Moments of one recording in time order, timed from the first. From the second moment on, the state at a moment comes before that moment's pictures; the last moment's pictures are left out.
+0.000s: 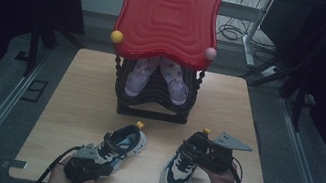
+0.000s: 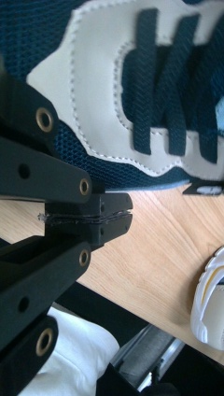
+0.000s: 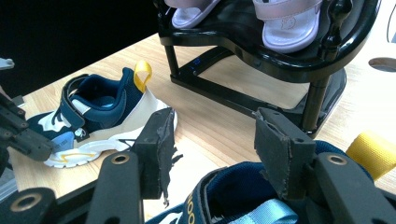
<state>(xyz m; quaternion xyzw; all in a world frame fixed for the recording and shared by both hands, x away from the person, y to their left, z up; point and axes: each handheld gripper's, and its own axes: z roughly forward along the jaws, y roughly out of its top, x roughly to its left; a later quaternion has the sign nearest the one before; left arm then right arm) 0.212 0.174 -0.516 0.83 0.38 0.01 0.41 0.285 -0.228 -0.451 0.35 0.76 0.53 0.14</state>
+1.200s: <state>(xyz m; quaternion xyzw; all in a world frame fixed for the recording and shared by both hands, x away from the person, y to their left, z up) 0.266 0.244 -0.517 0.80 0.46 0.05 0.38 0.282 -0.221 -0.443 0.34 0.76 0.53 0.14</state>
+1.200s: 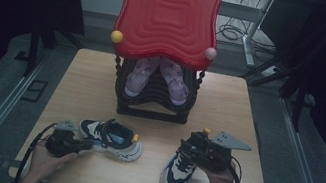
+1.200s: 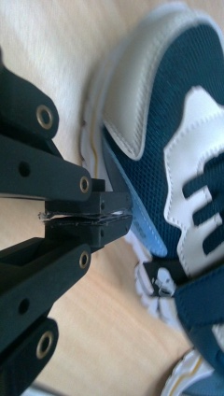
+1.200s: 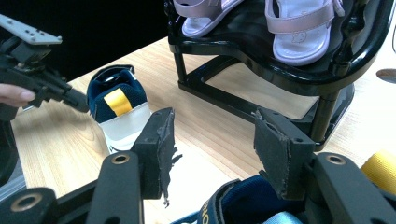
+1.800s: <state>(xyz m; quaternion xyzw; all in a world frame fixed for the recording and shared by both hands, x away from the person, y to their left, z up) 0.262 0.257 -0.492 0.75 0.47 0.09 0.45 0.281 -0.208 -0.443 0.34 0.78 0.52 0.12</state>
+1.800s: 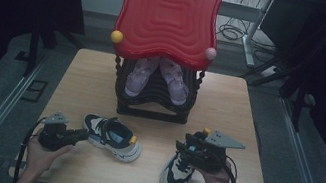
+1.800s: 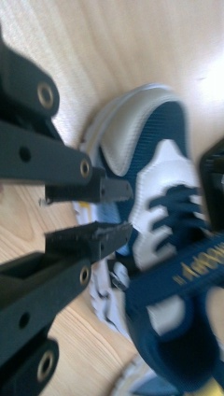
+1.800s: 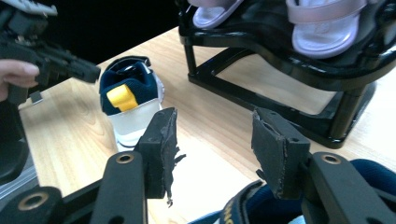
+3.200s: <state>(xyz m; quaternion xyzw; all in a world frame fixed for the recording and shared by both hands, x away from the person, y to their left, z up) 0.258 0.262 -0.448 0.75 0.47 0.11 0.45 0.306 -0.078 -0.442 0.31 0.84 0.44 0.06</state>
